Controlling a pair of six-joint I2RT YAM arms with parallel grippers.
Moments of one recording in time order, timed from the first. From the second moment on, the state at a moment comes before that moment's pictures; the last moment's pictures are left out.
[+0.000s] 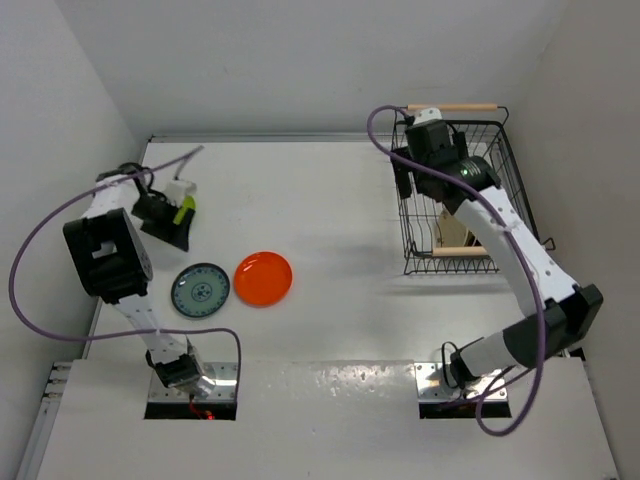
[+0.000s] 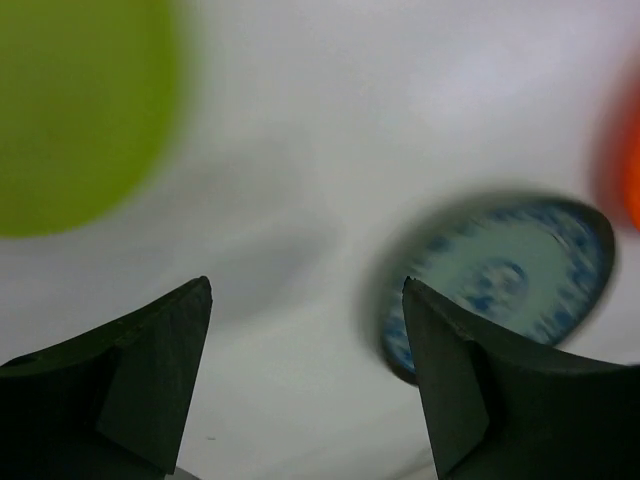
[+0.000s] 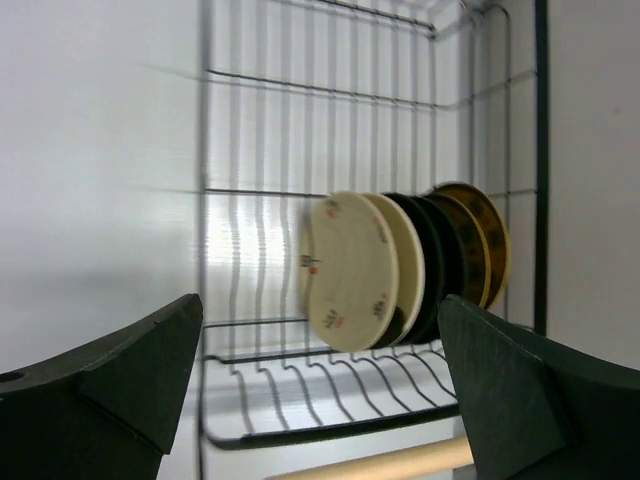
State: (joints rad) left arm 0.40 1.94 1.52 -1.00 0.34 0.77; right arm 0.40 1.49 1.56 -0.87 0.58 0.02
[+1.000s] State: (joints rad) left arm 0.30 1.77 1.34 -1.07 0.30 0.86; right arm 0.73 1.36 1.40 -0.76 0.46 -0.05
